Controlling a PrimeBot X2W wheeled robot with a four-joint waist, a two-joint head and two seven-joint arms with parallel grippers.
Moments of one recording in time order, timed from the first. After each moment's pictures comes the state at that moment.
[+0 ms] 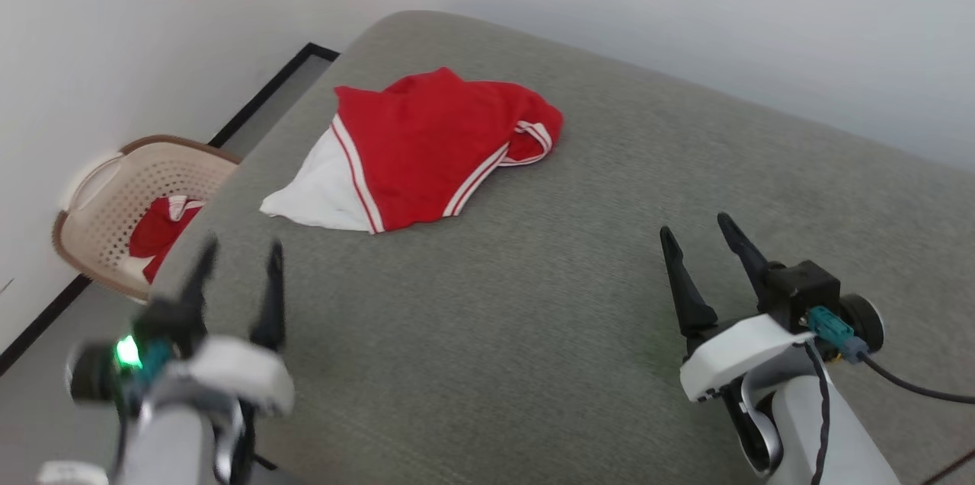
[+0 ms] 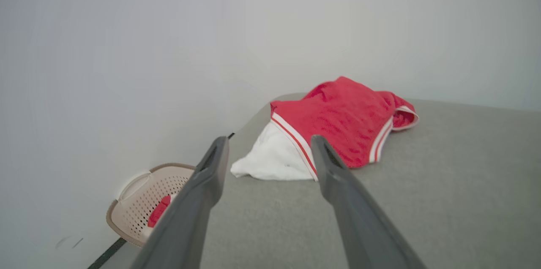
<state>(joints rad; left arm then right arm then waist) -0.16 0.12 0.03 0.35 -0.05 -0.11 -0.26 -0.29 -0.06 0.13 0.46 0.13 0.13 -0.26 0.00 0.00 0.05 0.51</state>
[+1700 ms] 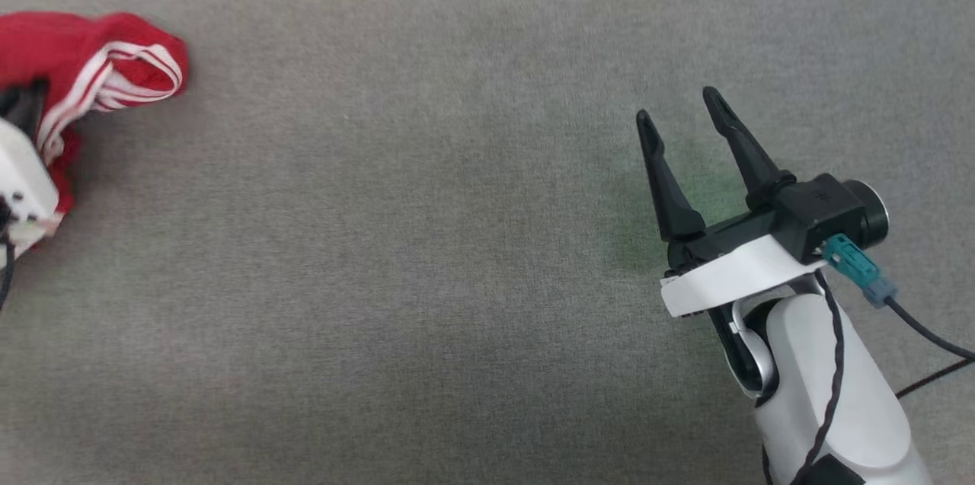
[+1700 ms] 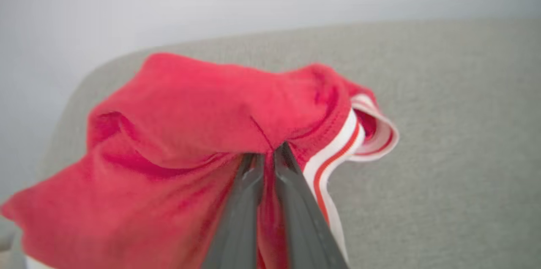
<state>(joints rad) -0.96 0.81 -0.85 0.84 -1.06 -0.13 -0.04 -0.42 -0.05 0.18 0.25 0.14 0.13 -0.26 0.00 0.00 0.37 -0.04</state>
